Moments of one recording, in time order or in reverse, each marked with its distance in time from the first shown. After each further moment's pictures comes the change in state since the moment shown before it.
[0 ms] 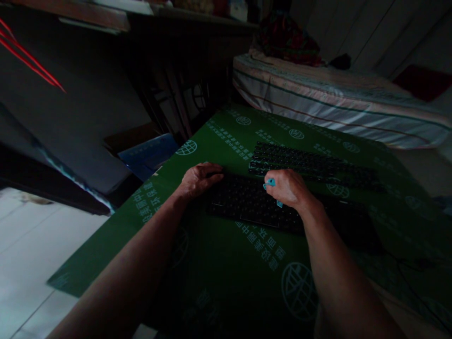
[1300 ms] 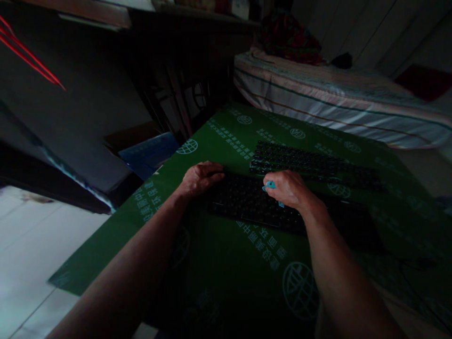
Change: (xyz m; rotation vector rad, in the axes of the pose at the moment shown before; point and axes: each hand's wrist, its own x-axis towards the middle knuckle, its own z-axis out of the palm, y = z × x) left_hand 0.000 0.000 0.001 0.004 -0.006 0.002; right_hand 0.000 0.004 0.004 -0.033 -0.041 -0.114
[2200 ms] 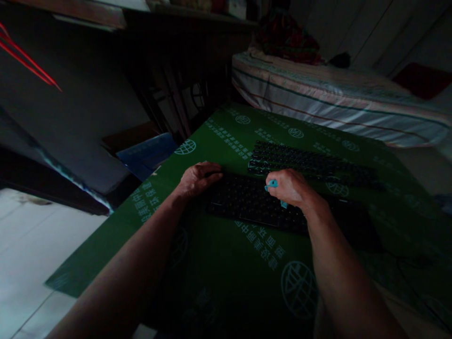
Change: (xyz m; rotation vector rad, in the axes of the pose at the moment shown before) left_hand 0.000 -0.002 0.000 -0.014 0.014 0.020; right_hand -0.003 0.001 -0.010 0.051 -0.055 0.081
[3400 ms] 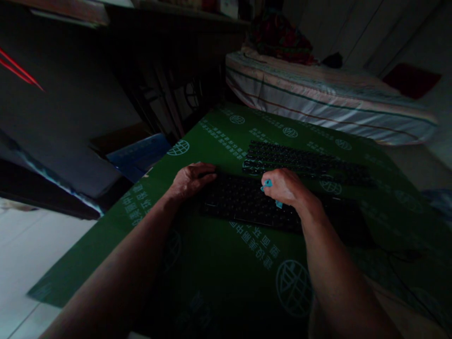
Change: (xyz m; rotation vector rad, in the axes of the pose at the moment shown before) left_hand 0.000 0.004 -0.002 -0.002 -0.002 -0.027; right_hand 0.000 0.002 -0.002 0.004 -0.009 0.017
